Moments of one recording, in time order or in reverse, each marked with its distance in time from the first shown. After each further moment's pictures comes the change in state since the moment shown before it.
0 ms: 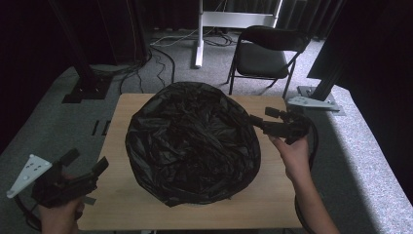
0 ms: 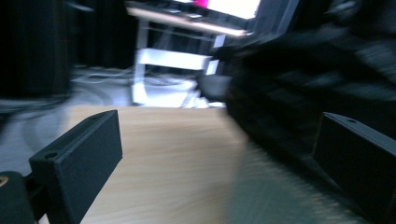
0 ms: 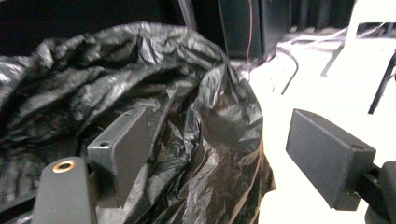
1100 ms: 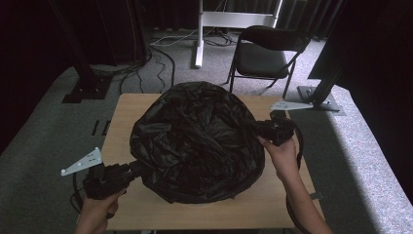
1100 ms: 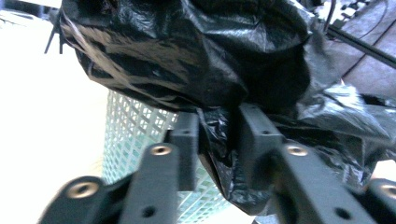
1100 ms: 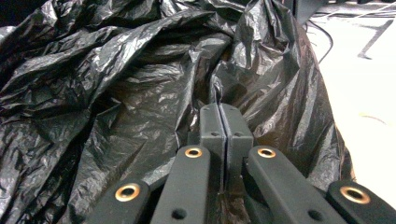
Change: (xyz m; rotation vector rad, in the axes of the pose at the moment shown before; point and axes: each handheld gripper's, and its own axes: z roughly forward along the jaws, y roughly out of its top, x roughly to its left) left arm -0.015 -0.036 0.064 0.207 -0.506 -0.069; right arm 0.001 -0.016 0.033 0.115 0.103 -0.041
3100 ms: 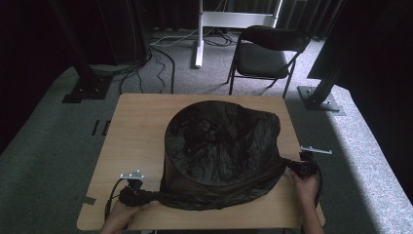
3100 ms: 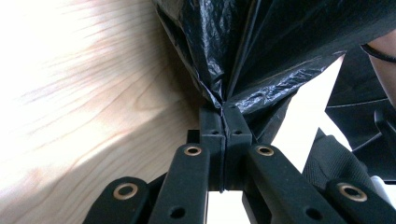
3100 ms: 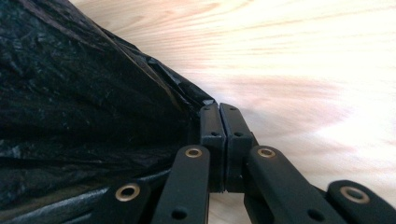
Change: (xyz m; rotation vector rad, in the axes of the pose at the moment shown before) left arm 0.086 -0.126 0.080 0.487 -0.005 -0.161; right arm -0.160 -0.205 -0.013 0.145 -0.379 0.411
